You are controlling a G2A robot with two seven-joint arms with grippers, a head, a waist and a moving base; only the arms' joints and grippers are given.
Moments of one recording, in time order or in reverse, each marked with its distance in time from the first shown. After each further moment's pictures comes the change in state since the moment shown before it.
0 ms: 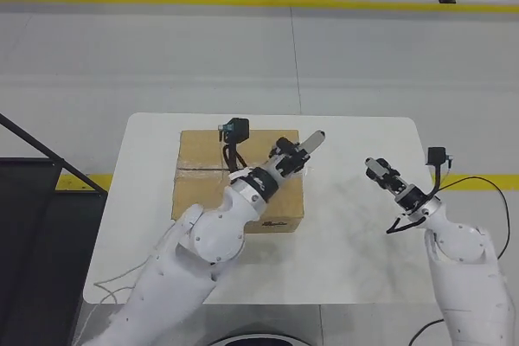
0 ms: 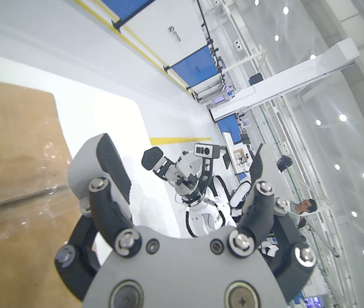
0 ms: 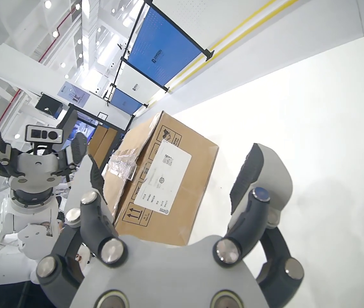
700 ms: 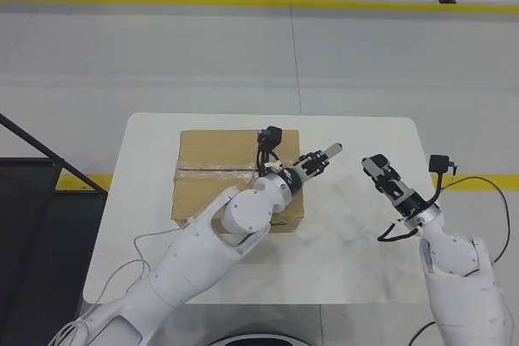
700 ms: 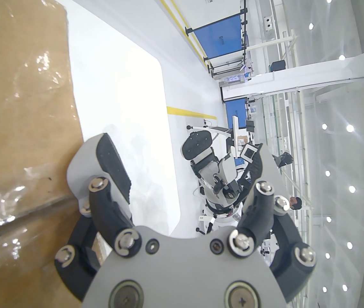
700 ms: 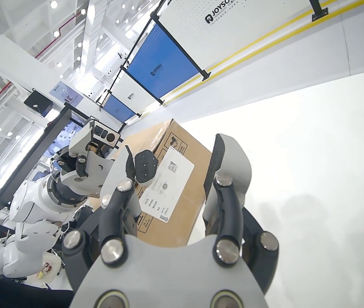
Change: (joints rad) left arm -0.277 -0.064 0.248 0.450 -0.290 0.054 0.030; right arm -0.098 -0.027 0.008 -0.140 -0.158 -0.053 -0.180
